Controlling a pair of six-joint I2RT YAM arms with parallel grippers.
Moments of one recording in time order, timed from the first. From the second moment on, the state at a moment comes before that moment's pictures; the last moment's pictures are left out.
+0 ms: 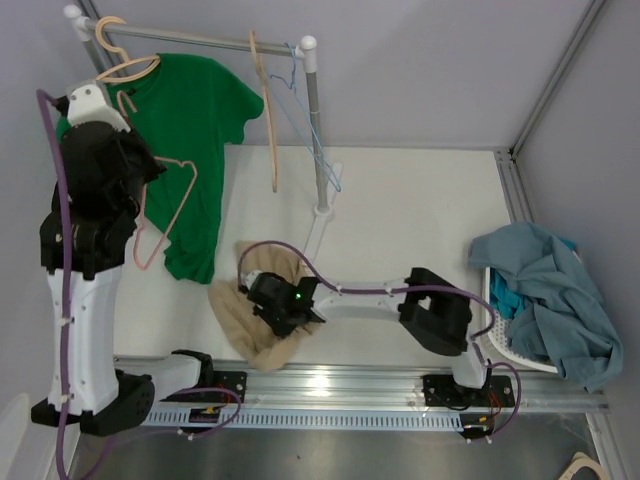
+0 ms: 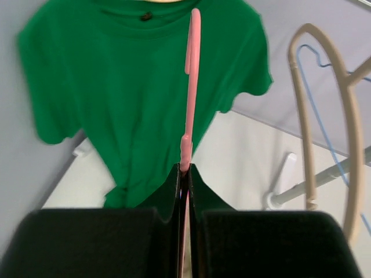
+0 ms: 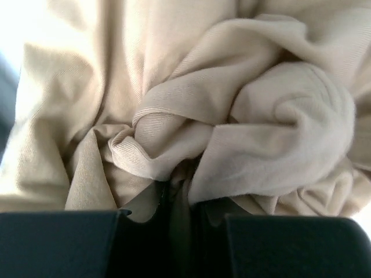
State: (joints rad) left arm -0.17 1.15 1.88 -0.93 -0.44 -0.28; right arm 1.25 2.06 1.50 -0.47 0.07 0.29
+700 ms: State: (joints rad) left arm -0.13 1.27 1.70 -0.43 -0.14 -0.19; right arm 0.91 1.15 1.86 -0.63 1.22 0.14
